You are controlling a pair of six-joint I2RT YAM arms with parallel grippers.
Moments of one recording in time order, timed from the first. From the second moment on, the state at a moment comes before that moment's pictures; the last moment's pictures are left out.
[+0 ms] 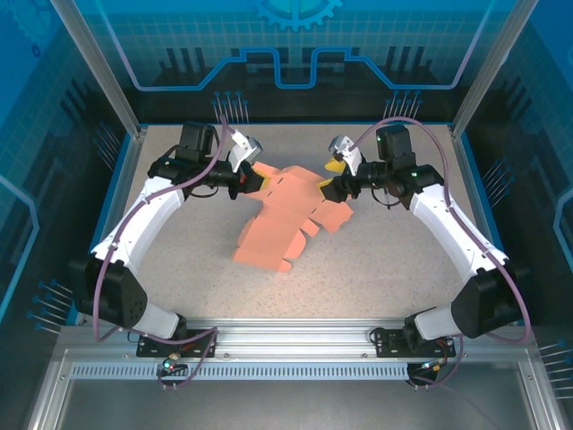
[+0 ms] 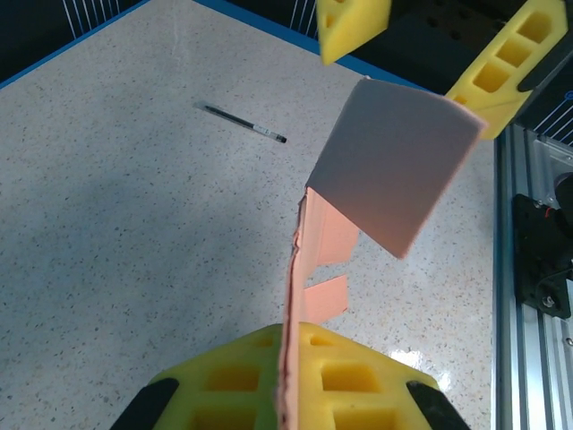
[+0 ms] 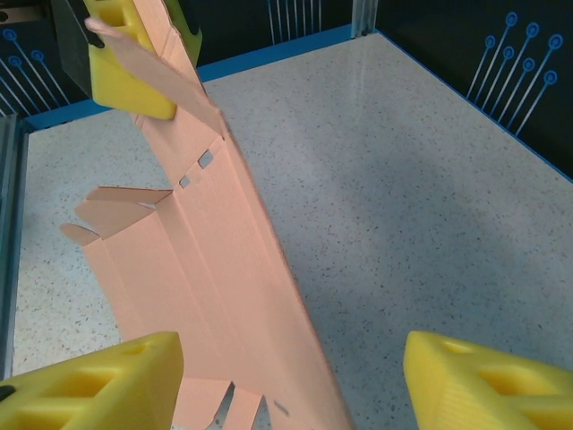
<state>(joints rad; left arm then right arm) -0.23 1.48 1.37 -0.66 0.87 0.39 0.31 1.43 1.31 -0.55 -0.74 -0.44</state>
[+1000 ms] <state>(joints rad) -0.23 1.48 1.37 -0.63 0.91 0.38 0.23 1.57 1.34 -0.58 -0.95 -0.49</state>
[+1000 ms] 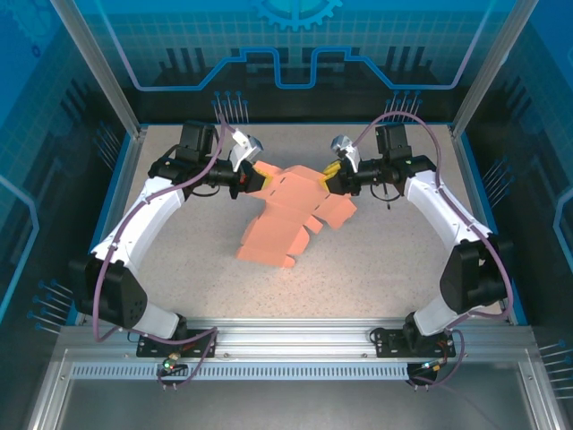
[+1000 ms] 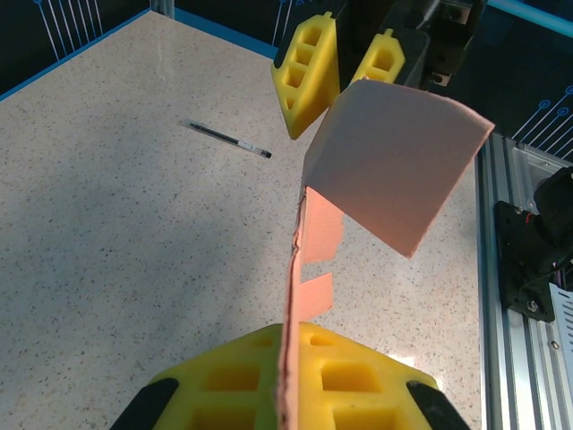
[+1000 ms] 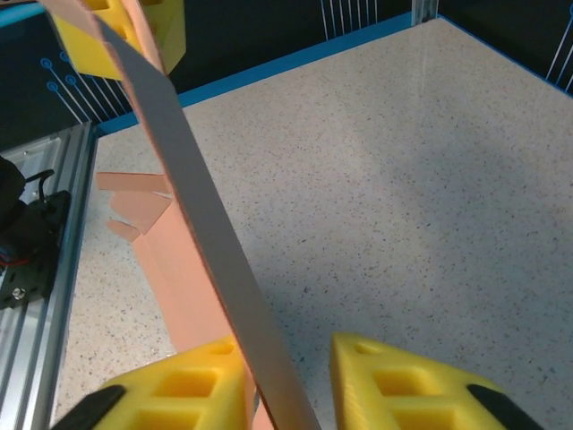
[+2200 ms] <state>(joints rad) -0.23 1.43 1.24 -0.49 0.89 0.31 0.23 1.33 1.12 -0.45 -0.92 -0.32</state>
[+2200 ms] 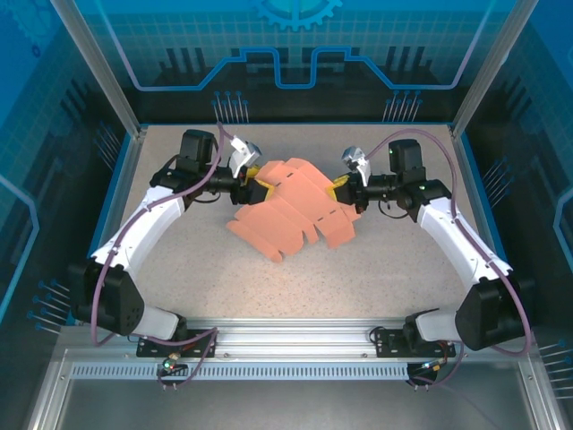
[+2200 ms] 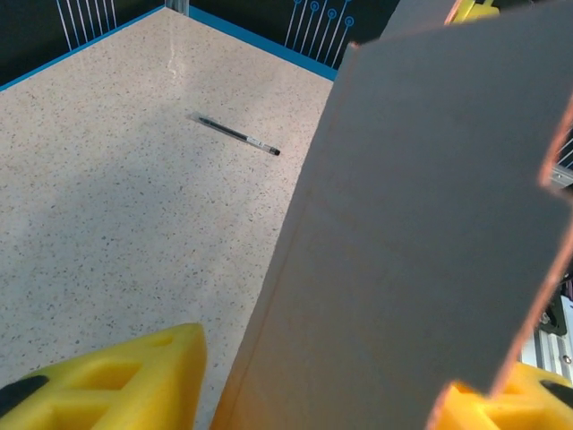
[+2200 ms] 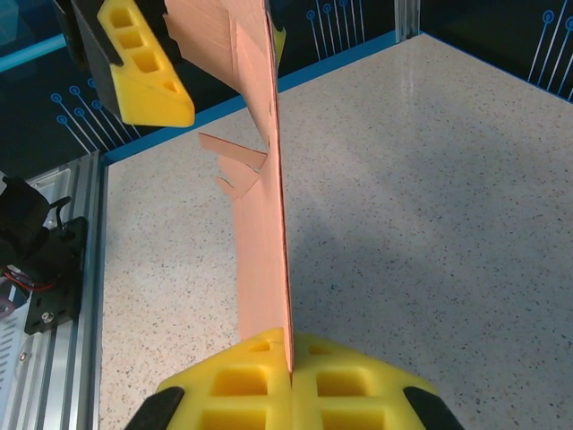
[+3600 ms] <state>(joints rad) -0.23 1.43 1.23 -0.45 0.87 -0.23 0.70 1.19 0.87 -0.02 0.23 -0.52</state>
